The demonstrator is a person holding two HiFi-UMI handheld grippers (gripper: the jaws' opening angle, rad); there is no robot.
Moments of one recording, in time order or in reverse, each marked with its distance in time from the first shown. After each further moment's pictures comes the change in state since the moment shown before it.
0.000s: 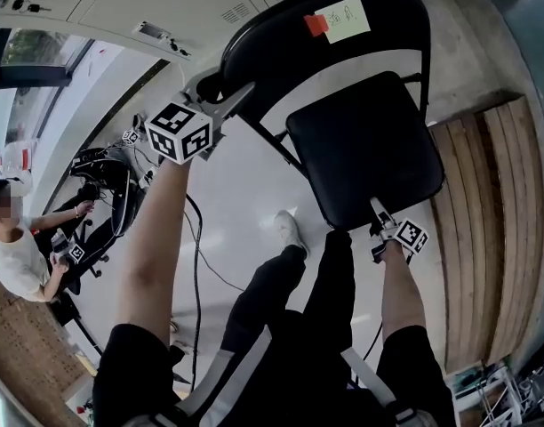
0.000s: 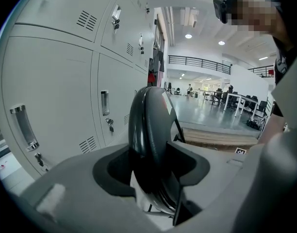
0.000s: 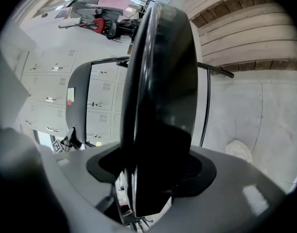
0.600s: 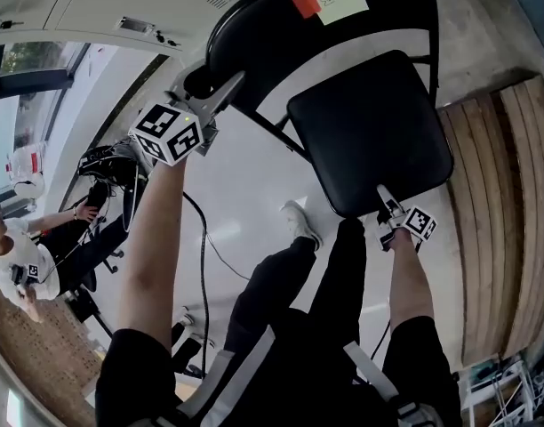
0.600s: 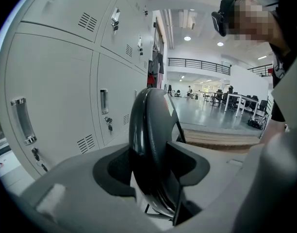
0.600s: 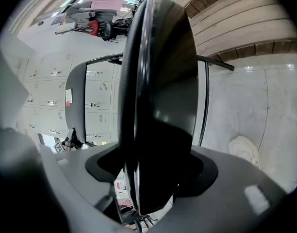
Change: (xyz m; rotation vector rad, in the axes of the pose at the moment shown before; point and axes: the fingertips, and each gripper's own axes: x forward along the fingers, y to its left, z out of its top) left arm 0.000 0.003 0.000 0.001 -0.039 0.004; right arm 0.018 -0.020 -0.008 0.038 0.023 0.044
